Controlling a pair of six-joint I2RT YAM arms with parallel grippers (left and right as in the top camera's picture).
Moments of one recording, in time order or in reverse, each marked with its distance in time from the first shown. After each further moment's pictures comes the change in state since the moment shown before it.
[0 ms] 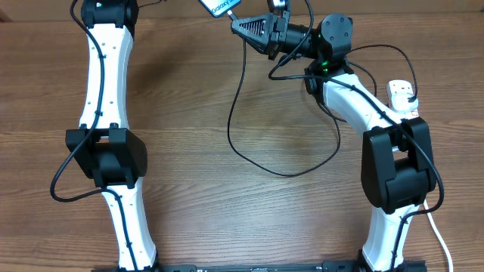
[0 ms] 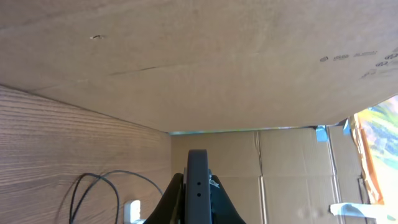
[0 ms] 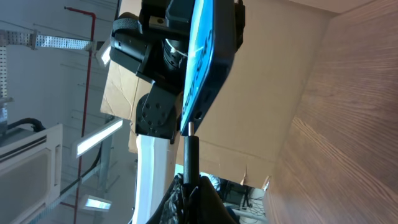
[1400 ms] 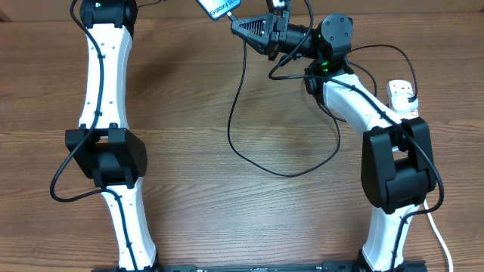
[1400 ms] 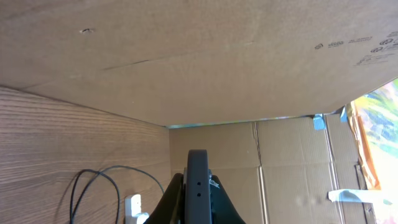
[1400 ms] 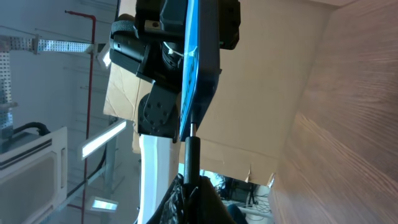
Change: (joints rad) left arm 0.001 0.000 0.000 0.011 0.045 0.024; right arm 0.000 0.000 0.000 0.003 -0.005 0.041
